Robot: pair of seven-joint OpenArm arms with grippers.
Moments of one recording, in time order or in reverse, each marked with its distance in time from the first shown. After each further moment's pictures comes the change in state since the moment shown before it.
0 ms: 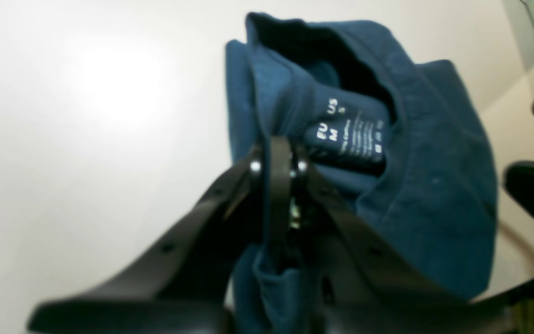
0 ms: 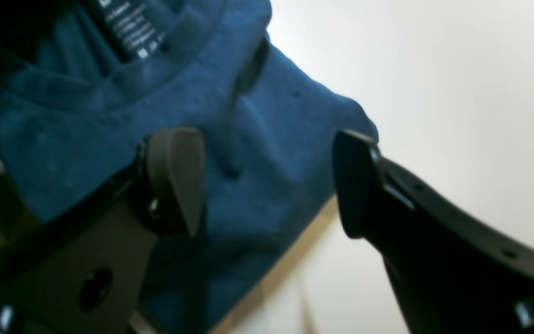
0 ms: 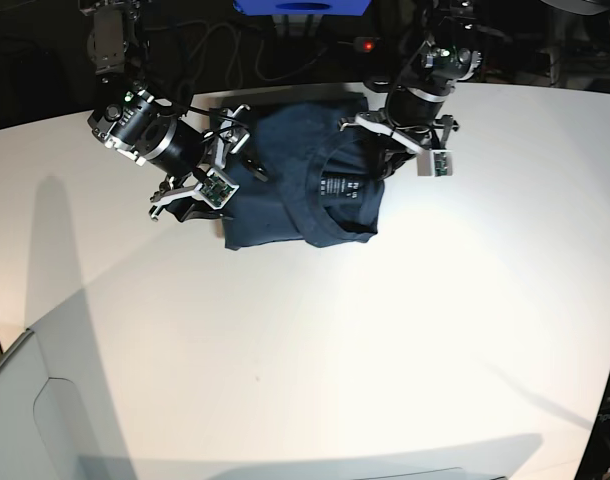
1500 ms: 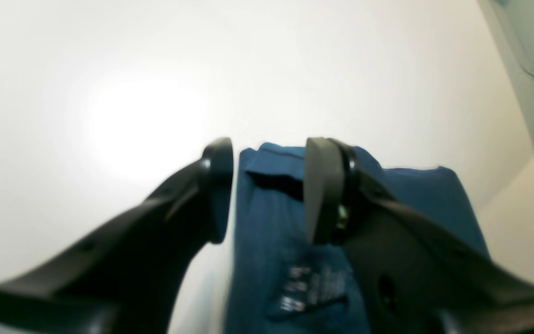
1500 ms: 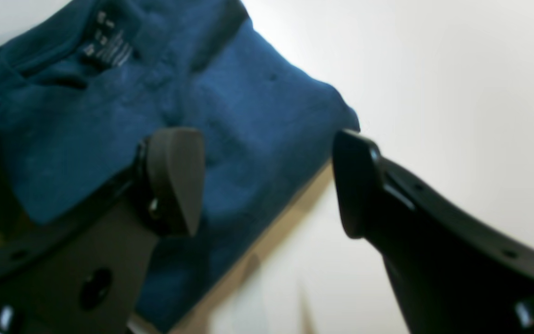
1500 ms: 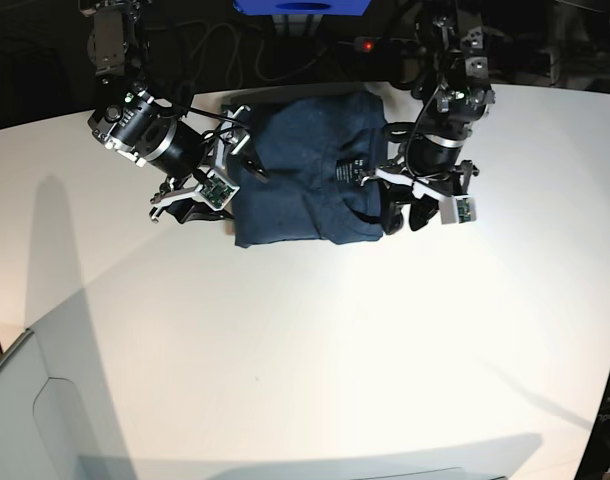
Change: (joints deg) left arm -11.2 0.2 -1.4 -3.1 0.2 0.1 0.0; right arm 0.3 0.0 -0.1 0.0 0.0 0.0 0.0
